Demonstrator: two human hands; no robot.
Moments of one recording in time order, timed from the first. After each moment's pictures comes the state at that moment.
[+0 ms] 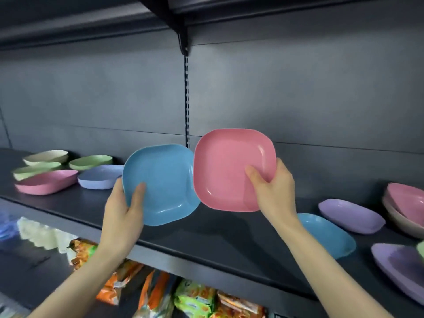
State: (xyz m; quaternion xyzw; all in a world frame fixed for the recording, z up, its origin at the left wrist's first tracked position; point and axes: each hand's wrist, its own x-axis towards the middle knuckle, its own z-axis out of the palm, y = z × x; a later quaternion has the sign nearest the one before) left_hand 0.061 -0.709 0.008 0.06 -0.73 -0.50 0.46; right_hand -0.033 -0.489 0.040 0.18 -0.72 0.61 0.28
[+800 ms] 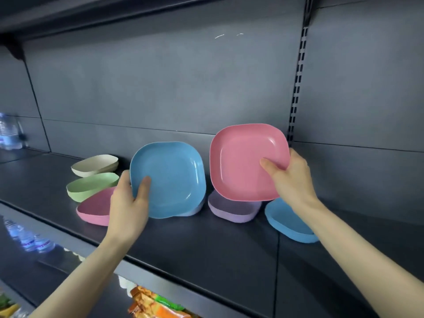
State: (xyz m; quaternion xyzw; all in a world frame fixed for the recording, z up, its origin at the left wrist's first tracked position) left_hand -0.034 -1.031 0.009 0.10 -0.74 -0.48 0.46; right_hand -0.146 -0.790 0.052 0.18 -0.78 0.56 0.22
